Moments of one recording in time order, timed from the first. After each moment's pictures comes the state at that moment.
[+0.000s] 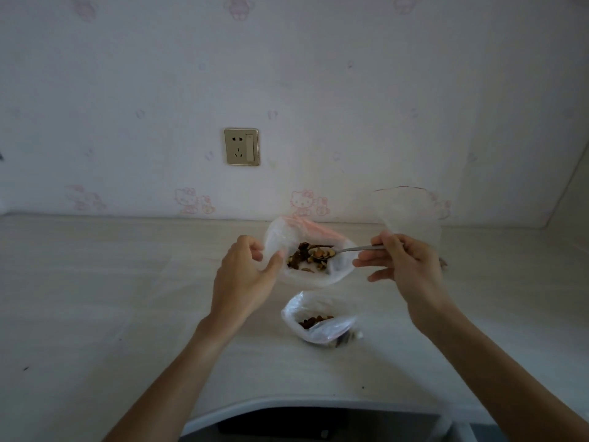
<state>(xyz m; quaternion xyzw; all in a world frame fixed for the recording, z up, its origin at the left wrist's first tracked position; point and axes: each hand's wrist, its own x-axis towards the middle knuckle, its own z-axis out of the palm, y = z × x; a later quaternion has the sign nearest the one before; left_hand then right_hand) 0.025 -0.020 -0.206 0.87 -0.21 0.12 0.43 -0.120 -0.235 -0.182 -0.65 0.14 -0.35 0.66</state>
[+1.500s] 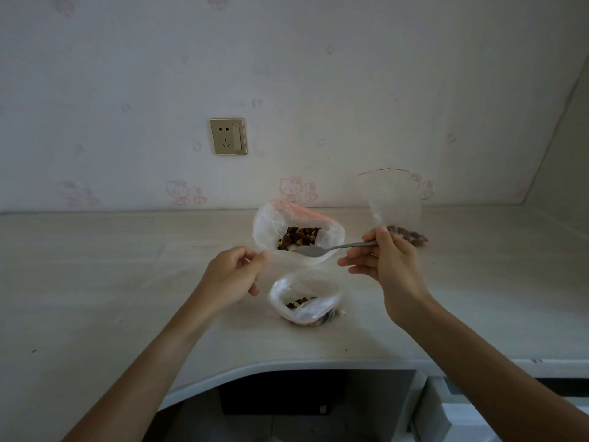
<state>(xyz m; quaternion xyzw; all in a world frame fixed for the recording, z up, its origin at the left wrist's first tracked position) -0.003 0.008 -0.198 0.83 -0.21 -0.08 0.51 -0.144 -0.212 -0.193 -0.58 0.19 -0.33 0.73</state>
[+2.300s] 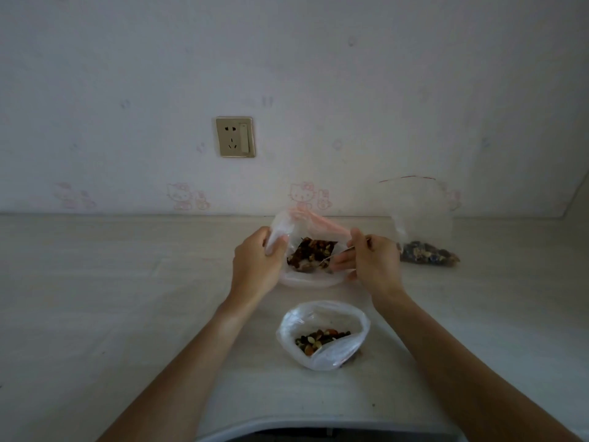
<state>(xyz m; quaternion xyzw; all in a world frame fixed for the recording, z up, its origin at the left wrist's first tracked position) 0.067 -0.064 -0.220 0.82 -0.25 0.13 0.50 -0.044 -0.230 -0.215 -0.70 0.24 -0.33 0.59</state>
